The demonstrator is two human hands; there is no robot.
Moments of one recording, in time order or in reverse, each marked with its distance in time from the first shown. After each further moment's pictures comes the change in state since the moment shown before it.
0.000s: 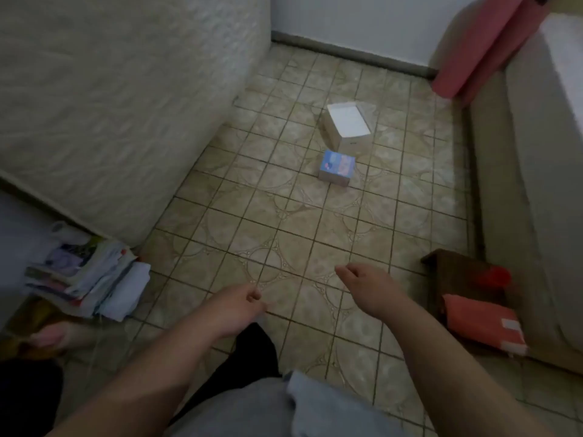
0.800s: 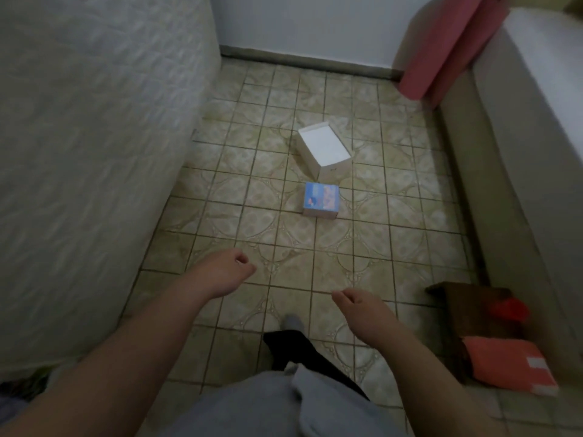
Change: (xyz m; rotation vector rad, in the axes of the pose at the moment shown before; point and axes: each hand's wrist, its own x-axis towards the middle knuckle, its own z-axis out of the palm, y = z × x) left_hand 0.259 0.112 -0.240 0.081 0.035 0.093; right_hand 0.219 -0.087 -0.073 0.202 0.044 0.210
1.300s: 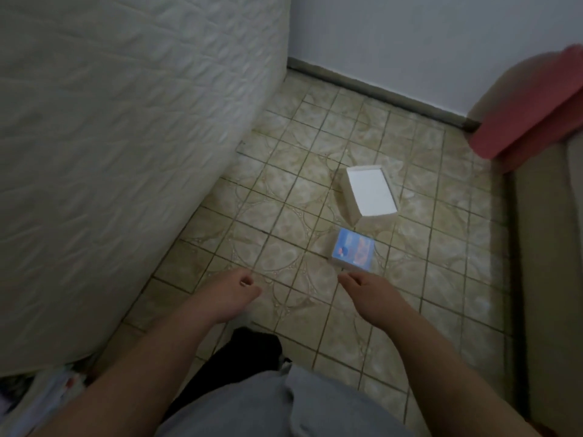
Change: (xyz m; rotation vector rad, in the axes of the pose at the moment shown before) left_hand 0.126 0.023 -0.092 -0.208 0.051 -0.167; right_hand 0.209 -0.152 -0.095 -0.233 -0.047 -0.222
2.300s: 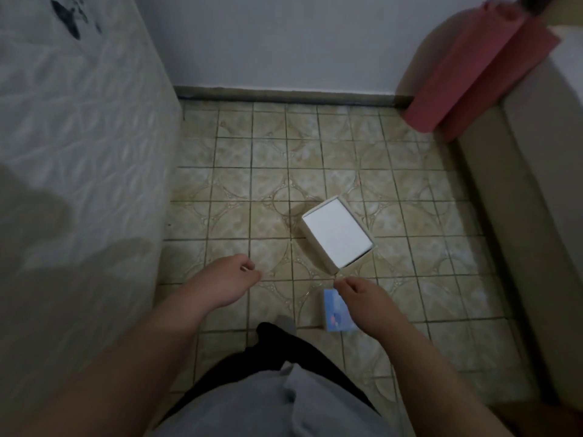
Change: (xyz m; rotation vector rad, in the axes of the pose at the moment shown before) left_hand 0.384 0.287 -0.190 0.329 -0.197 0.261; right_hand 0.336 -0.059 -0.173 0.333 0.162 0.360
